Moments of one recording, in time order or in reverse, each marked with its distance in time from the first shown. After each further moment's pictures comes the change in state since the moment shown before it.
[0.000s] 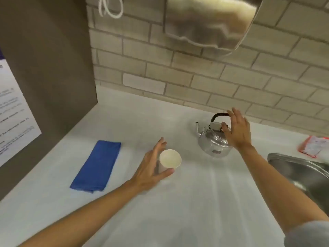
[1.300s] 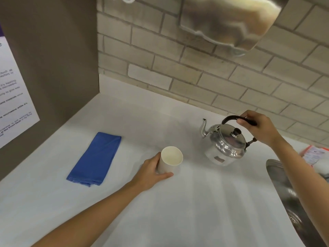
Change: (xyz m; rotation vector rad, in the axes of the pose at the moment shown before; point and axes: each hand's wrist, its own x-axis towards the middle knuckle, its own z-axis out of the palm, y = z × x) left_hand -0.002 -0.015 0.018 -0.086 -0.011 -0.267; right_hand 0.020 -0.003 -0.084 0.298 -0.216 -0.039
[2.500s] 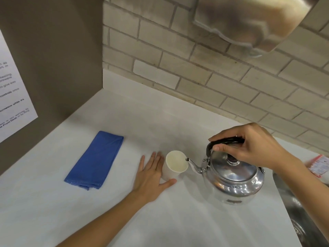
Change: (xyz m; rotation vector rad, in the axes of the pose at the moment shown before) left_hand -0.007 -0.005 0.009 0.748 -0.002 0.023; right_hand -0.043 -0.143 0.002 -0.212 -0.307 -0.295
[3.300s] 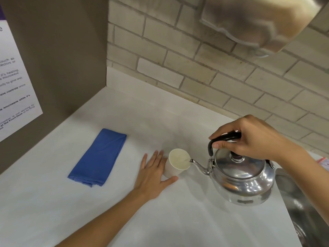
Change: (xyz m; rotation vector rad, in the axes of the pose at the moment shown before) left_hand 0.001 -0.004 0.002 -0.061 0.072 0.011; right_hand 0.018 -0.005 -0.012 -0.108 -0.114 -0.072
